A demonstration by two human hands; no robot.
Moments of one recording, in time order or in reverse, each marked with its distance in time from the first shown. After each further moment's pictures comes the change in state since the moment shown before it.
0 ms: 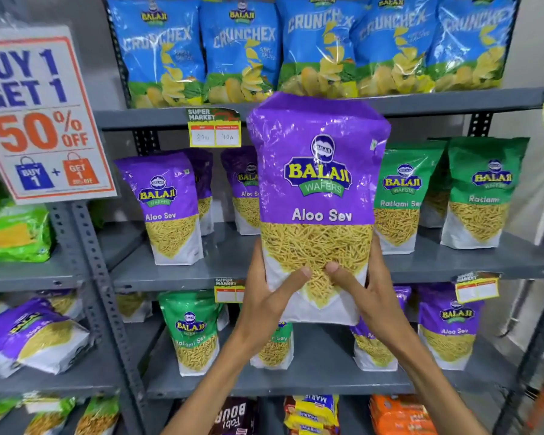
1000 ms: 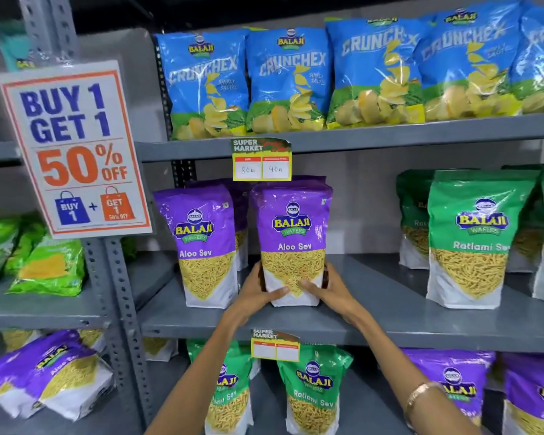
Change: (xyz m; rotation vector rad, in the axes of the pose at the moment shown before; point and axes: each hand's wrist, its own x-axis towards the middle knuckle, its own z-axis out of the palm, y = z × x) left_hand 0.176 -0.178 -0.166 0.310 -0.079 -0.327; right_hand 0.178 0.234 0.088 -0.055 -0.197 0.317
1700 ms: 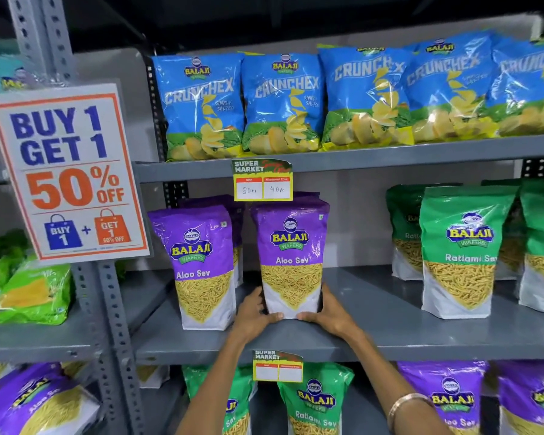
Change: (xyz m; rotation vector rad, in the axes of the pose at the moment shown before) left_hand 0.013 -0.019 -0.005 0.096 -0.020 -0.029; right_hand 0.003 0.010 0.005 -0.330 0.038 0.112
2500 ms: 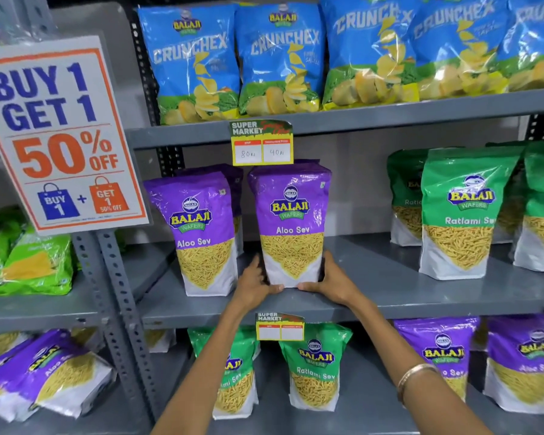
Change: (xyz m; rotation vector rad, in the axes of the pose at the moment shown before) left_hand -0.019 0.004 0.000 0.037 0.023 -0.065; right_hand -0.022 -0.010 -0.005 -0.046 -0.007 -0.039
